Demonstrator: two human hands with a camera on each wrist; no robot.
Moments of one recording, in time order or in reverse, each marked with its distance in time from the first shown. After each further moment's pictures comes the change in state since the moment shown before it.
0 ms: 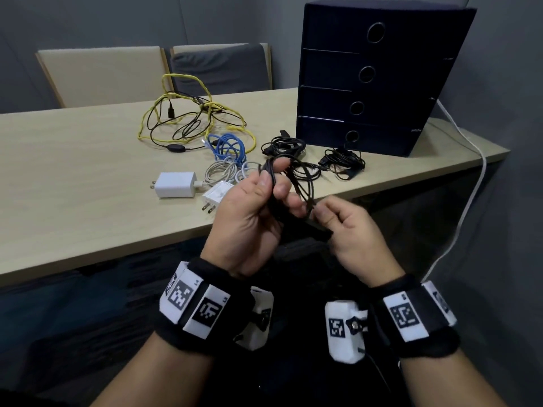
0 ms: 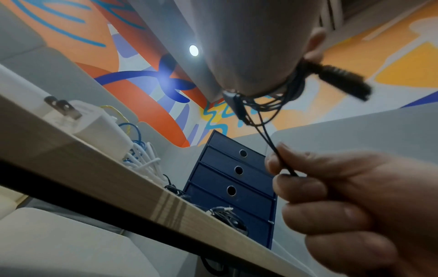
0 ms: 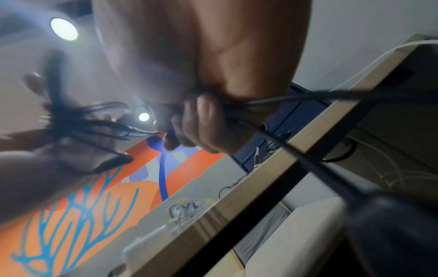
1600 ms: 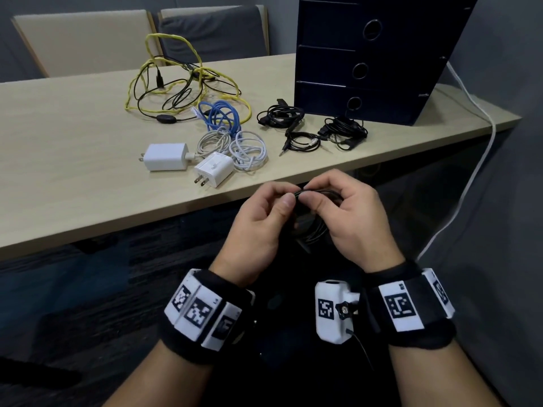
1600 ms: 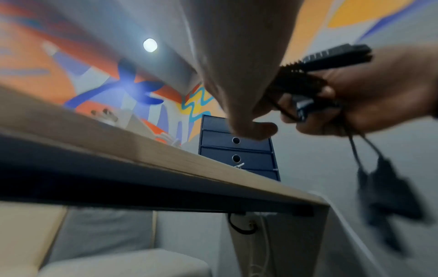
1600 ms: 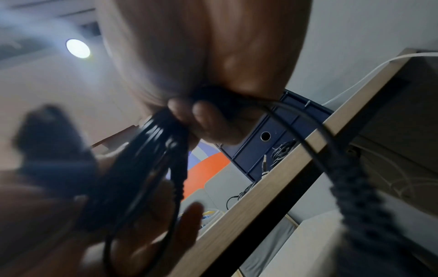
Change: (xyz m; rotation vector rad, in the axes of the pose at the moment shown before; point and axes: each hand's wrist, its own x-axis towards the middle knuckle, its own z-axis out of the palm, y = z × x) left_hand -0.025 -0.045 -0.035 0.650 0.140 -0.051; right_hand -0.019 -0.016 0.008 0.025 0.115 -0.016
